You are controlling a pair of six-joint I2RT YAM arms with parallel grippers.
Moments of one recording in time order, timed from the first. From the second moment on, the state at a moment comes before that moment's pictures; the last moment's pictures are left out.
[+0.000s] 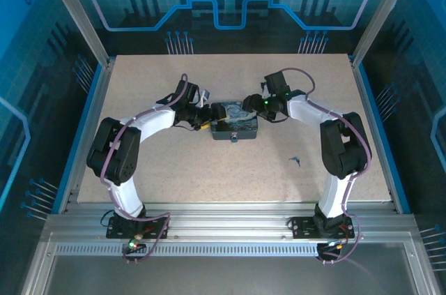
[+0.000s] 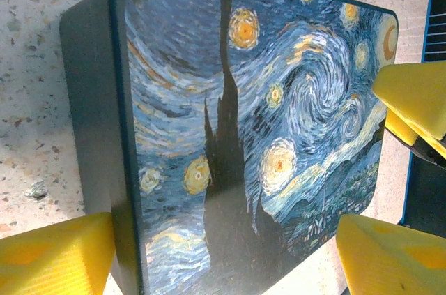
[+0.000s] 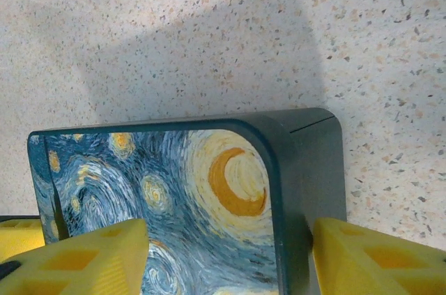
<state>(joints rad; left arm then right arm) -0.34 1.81 1.16 -0.27 0.54 -0.67 0.34 1.86 1.29 -0.39 -0.33 0.66</state>
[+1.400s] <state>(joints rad) -0.57 1.31 0.84 -0.29 0.43 -0.69 0.15 1.42 1.01 -0.80 -0.04 0.50</state>
